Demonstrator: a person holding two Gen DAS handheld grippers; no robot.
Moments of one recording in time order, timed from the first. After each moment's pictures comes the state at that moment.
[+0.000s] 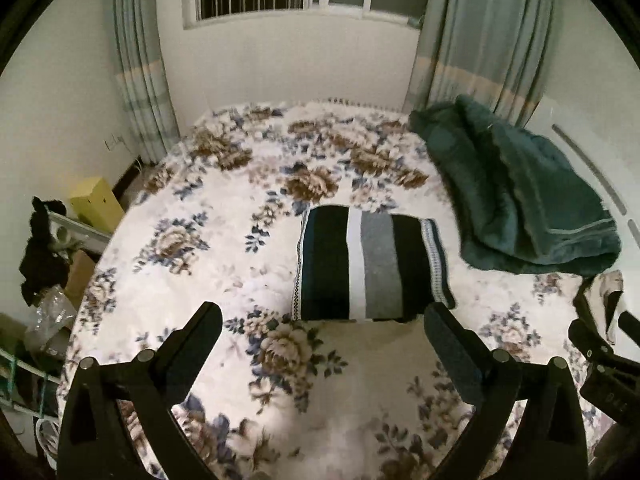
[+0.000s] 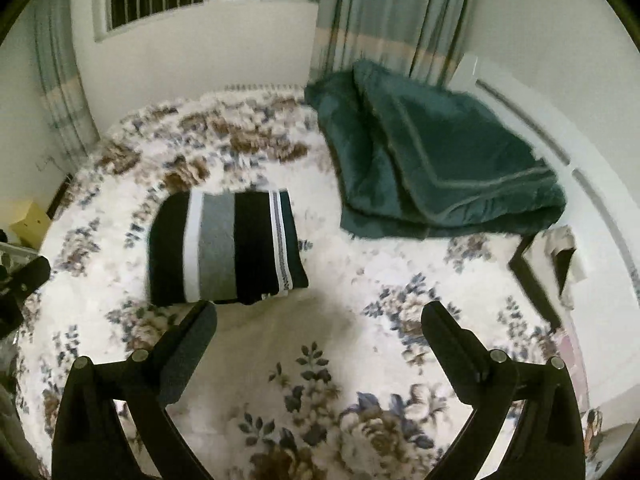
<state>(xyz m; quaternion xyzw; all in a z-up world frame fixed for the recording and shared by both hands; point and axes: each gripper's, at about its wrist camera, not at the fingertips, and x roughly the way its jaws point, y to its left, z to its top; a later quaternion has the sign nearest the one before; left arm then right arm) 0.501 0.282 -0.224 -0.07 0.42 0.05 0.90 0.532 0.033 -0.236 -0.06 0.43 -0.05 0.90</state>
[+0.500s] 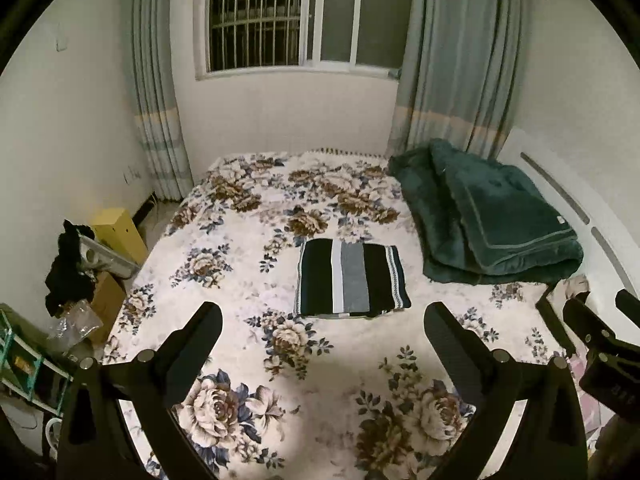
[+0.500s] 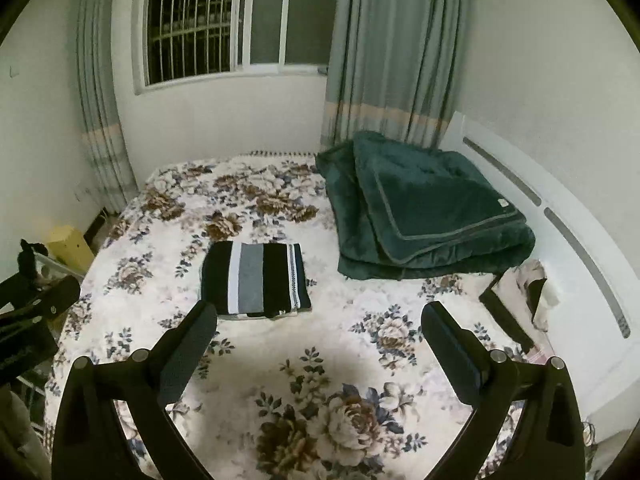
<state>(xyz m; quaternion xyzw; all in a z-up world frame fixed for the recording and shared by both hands) 0.355 0.254 -0.084 -0.06 0.36 0.05 0.93 0.344 0.029 -0.046 -0.04 0.35 -0.01 0.94</state>
